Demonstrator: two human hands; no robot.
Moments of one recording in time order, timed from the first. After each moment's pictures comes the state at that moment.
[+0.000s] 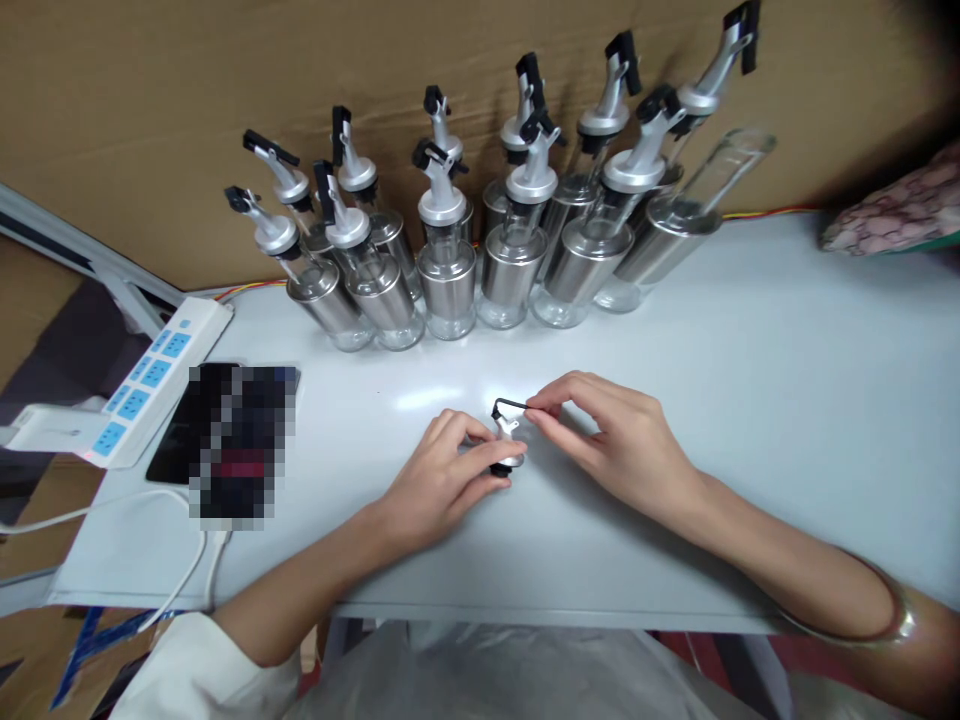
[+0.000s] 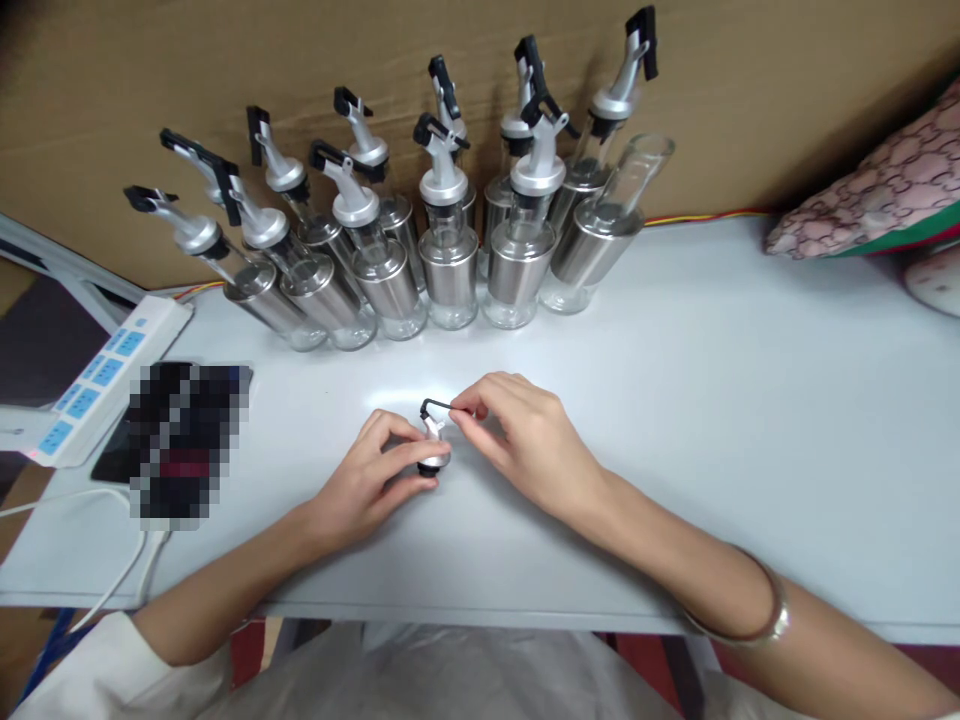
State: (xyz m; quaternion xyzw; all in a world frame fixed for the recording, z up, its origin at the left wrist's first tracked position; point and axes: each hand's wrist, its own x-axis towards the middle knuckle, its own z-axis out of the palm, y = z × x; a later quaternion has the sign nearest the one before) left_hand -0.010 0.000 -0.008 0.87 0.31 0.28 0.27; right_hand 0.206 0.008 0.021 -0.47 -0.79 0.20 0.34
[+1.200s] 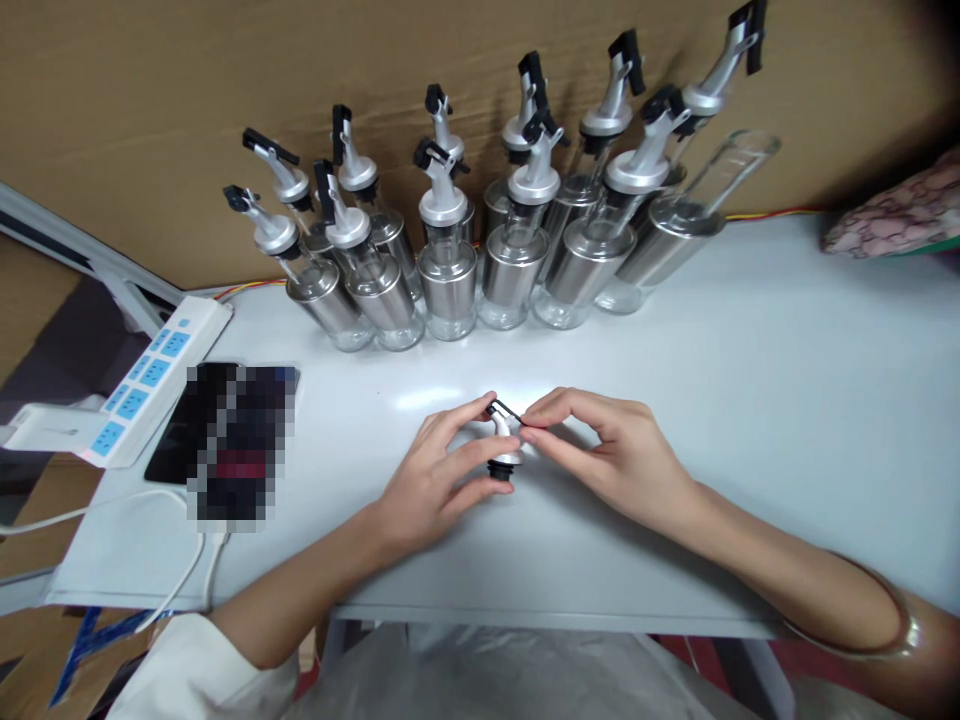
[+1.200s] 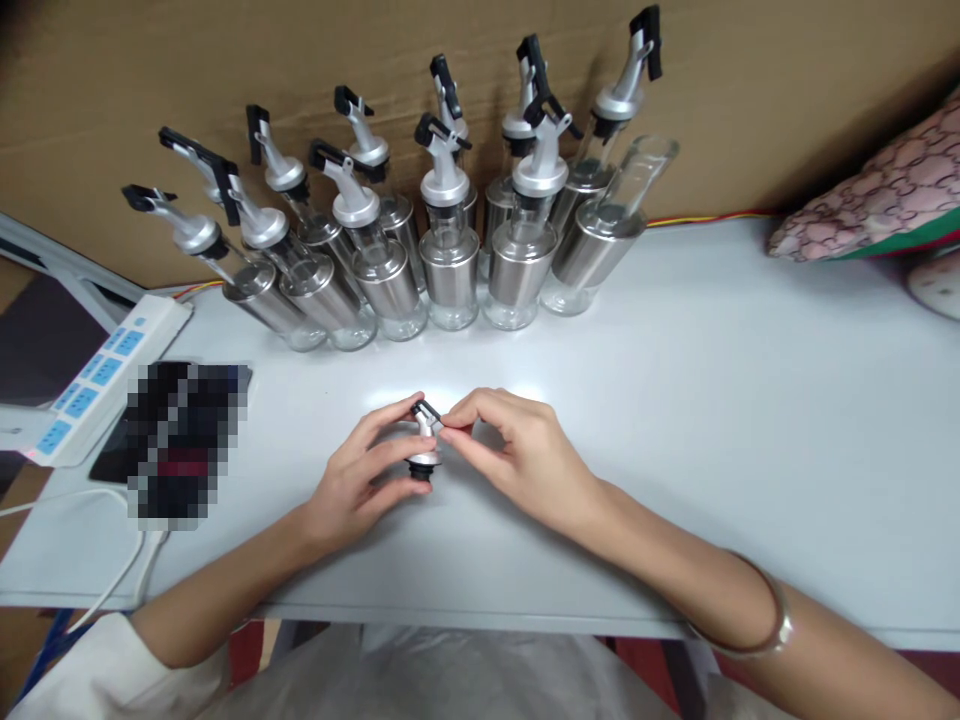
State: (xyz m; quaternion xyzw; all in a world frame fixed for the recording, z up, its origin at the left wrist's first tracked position) left_hand -0.014 0.001 -0.010 0.86 0.30 0.33 0.23; right_hand 0.202 0.002 0.020 -0.44 -0.75 0.30 0.38
